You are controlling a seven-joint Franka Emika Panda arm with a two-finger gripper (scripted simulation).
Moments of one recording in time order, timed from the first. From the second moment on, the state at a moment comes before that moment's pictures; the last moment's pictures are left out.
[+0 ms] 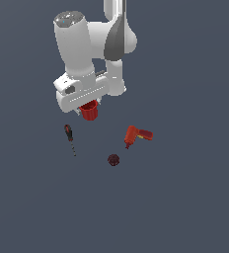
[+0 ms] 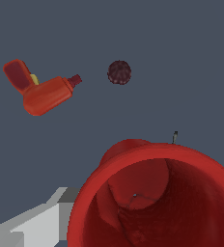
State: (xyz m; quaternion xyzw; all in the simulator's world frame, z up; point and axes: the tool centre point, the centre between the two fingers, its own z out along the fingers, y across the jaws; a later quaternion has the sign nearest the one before) arm -0.084 -0.106 0.244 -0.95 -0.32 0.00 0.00
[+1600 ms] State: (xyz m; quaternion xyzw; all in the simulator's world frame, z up) arm -0.041 -0.231 0.456 -0.95 -0.32 0.00 0.00
